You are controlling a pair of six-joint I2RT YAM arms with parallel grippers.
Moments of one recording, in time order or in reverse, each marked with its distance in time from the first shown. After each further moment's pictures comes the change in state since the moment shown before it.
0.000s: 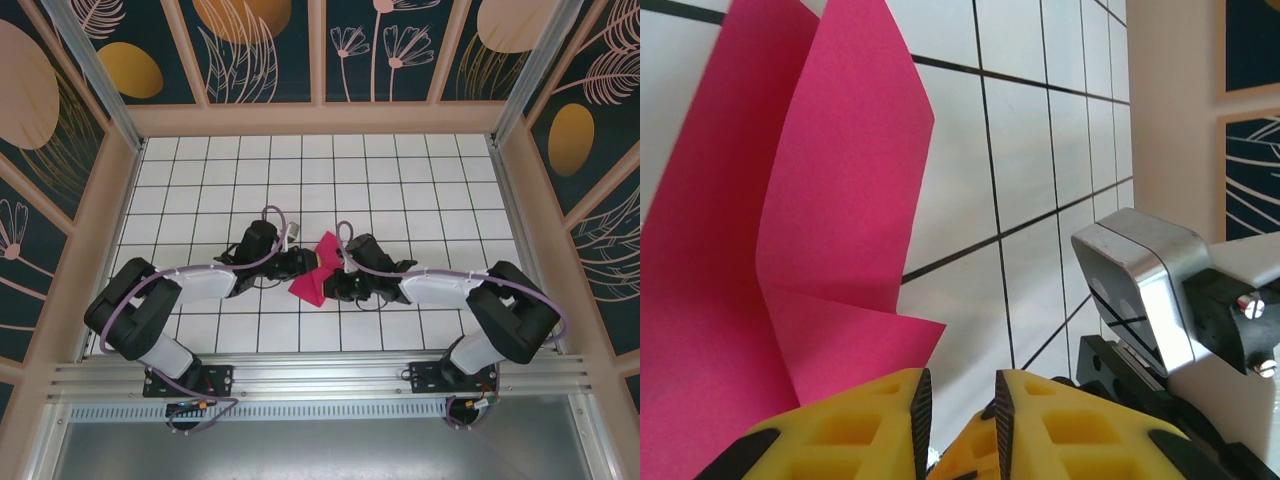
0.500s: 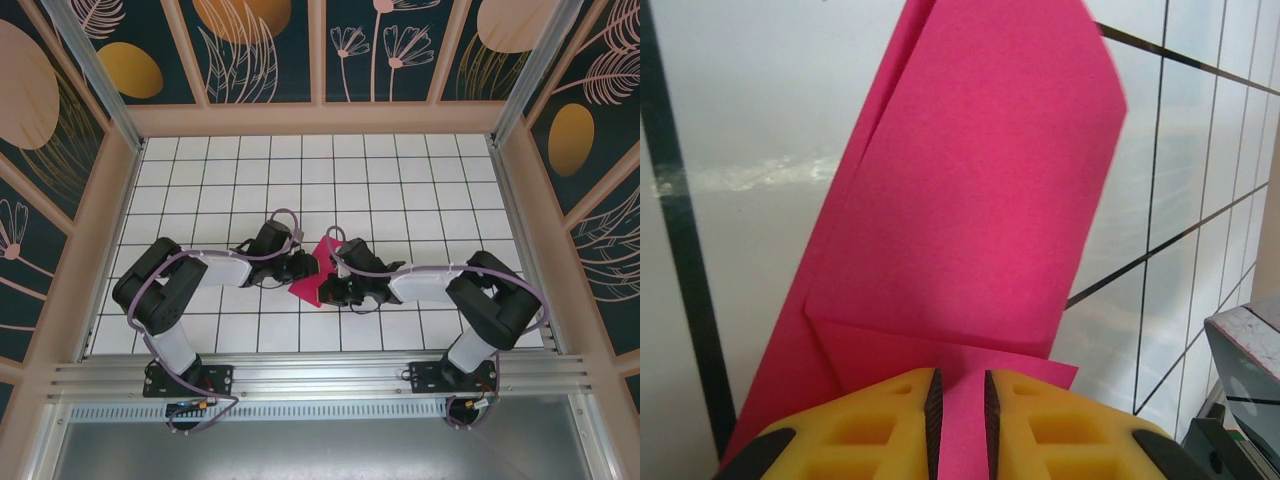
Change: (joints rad) left arm -0.004 0.186 0.102 -0.131 -0.077 0.050; right arm 0.030 0.113 0.016 0.055 -0.018 0.041
